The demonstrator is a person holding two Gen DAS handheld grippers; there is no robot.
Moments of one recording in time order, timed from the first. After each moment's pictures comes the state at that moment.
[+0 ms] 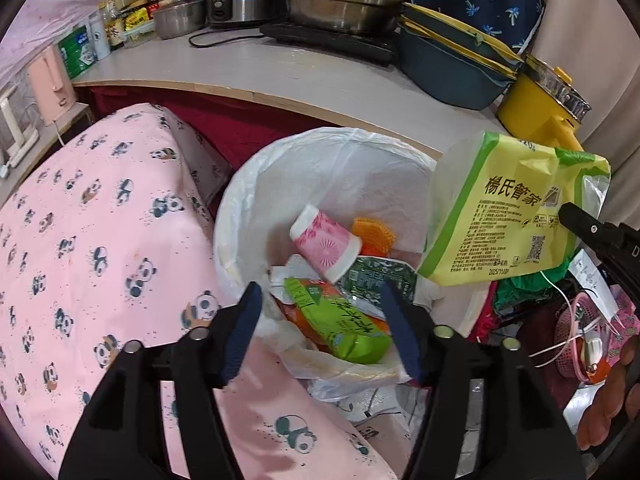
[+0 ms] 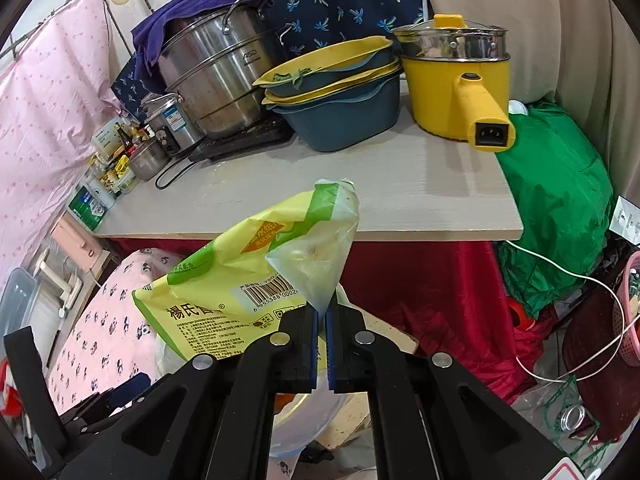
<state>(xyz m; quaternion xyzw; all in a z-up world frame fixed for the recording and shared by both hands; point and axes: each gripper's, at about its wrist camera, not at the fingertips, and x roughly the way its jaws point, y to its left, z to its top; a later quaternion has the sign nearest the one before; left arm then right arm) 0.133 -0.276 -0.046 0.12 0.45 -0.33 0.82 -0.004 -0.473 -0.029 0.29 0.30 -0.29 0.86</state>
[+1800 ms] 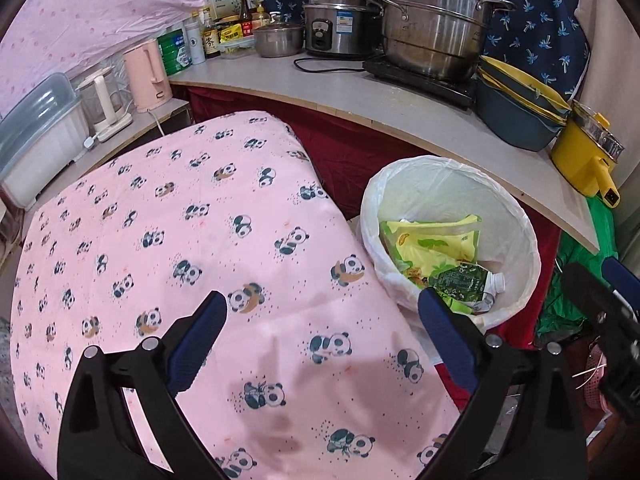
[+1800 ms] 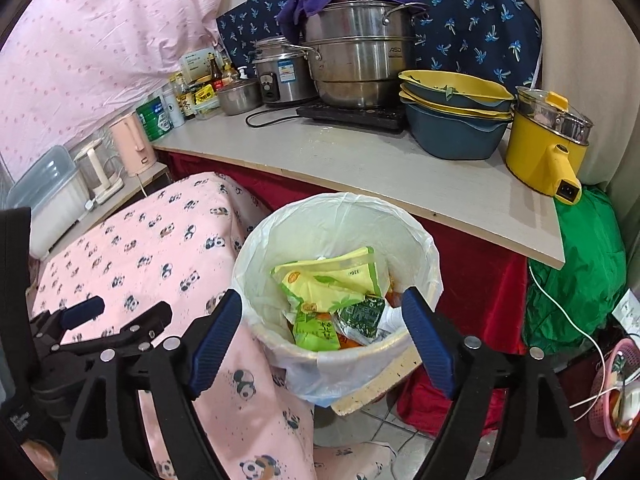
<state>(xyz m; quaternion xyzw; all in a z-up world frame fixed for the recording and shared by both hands) 0.109 -0.164 -0.011 0.09 0.42 -0.21 0.88 0.008 -0.331 0.000 0.14 0.34 -0.20 0.91</state>
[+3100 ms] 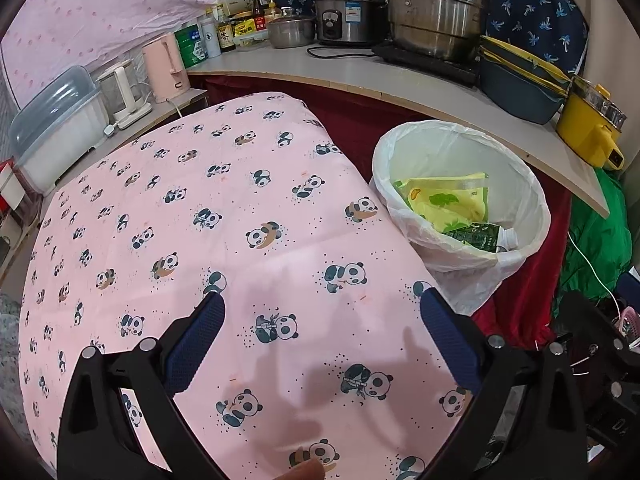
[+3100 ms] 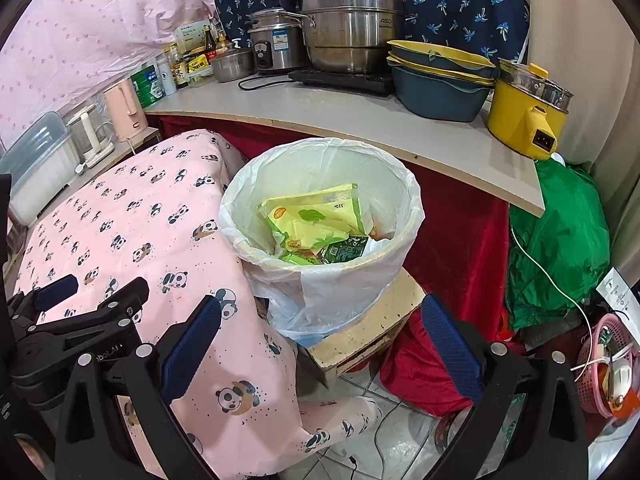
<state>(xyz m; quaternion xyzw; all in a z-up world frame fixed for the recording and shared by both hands) 0.060 -0.143 -0.037 0.11 0.41 -0.19 0.88 -0.036 -0.309 -0.036 0.12 0.38 -0.21 0.89</state>
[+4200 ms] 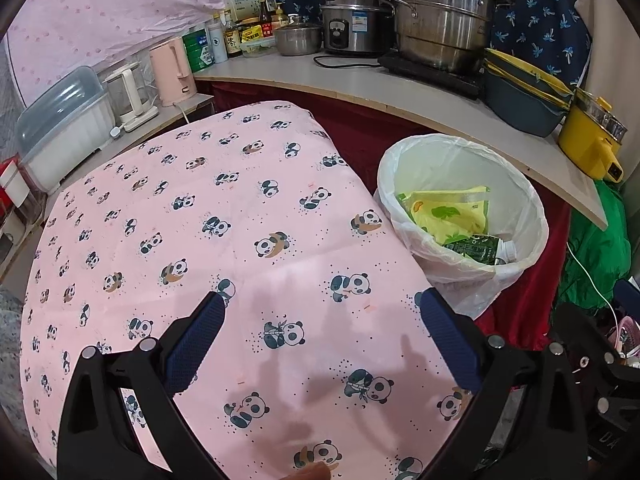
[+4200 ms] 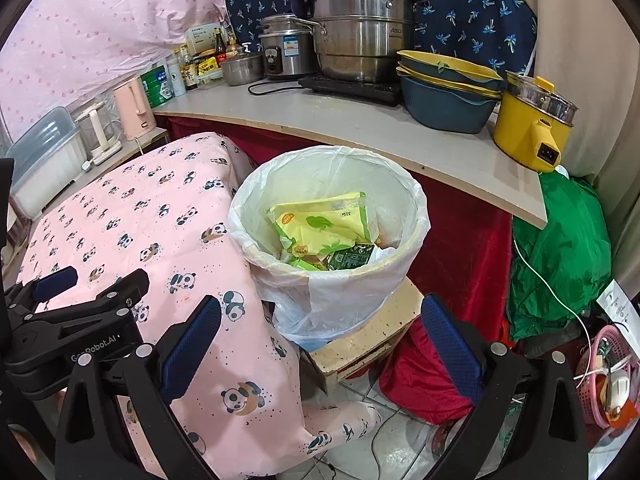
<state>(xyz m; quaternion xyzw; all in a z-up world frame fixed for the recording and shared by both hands) 0.061 -0.138 -0.023 0.10 0.40 -0.18 0.89 -0.037 -0.304 -0.030 0.11 0.37 -0.20 0.90</state>
